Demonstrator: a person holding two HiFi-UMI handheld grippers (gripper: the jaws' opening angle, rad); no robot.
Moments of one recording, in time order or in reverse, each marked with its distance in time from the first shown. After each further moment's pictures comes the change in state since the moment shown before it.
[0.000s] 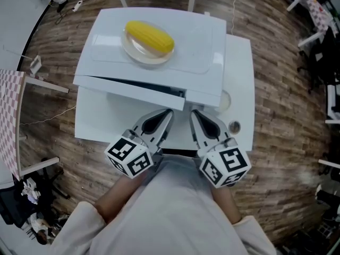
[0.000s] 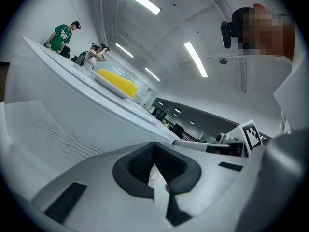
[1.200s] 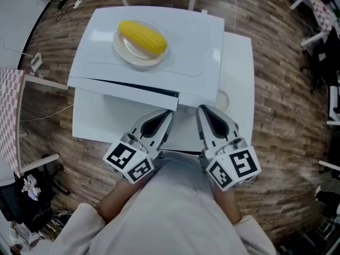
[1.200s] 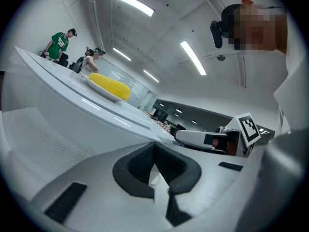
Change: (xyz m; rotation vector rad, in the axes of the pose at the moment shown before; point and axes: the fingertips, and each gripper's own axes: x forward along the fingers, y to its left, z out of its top) left arm 0.014 -0.014 0.008 0.053 -0.025 0.036; right arm -0.012 -0.023 0.038 -0.008 -0.068 0.015
